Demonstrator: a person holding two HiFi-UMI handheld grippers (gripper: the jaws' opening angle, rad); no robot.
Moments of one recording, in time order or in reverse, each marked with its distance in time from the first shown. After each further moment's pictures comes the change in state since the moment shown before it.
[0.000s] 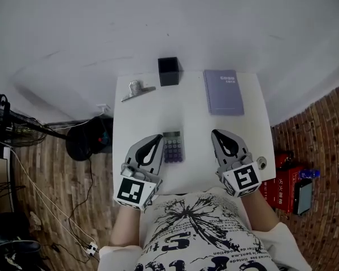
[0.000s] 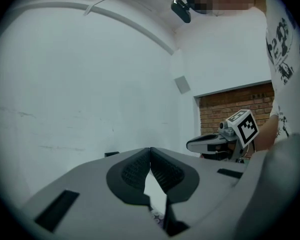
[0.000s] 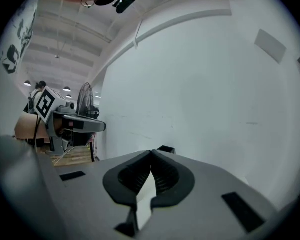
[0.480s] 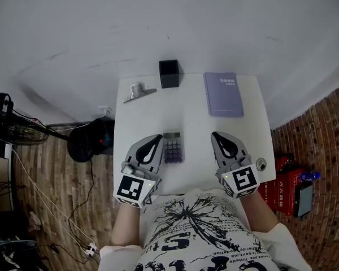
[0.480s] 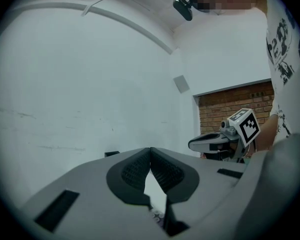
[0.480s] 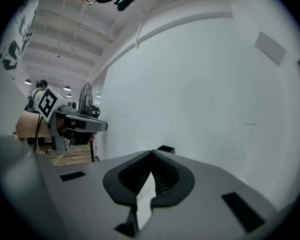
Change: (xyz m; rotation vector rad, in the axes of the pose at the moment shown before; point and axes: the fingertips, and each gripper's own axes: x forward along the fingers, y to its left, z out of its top) left arm -0.002 -0.004 0.000 0.017 0.003 -0.003; right arm -0.009 0.003 -0.001 -0.020 -0.008 0.002
